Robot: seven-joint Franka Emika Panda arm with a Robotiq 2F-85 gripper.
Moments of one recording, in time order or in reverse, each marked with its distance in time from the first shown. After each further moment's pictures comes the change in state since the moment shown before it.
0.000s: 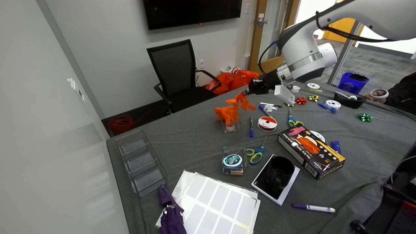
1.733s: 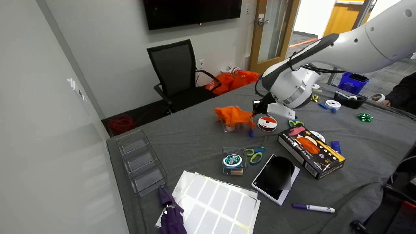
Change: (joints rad) arm 0.122 0.210 -0.138 0.027 -0.398 0.142 0.572
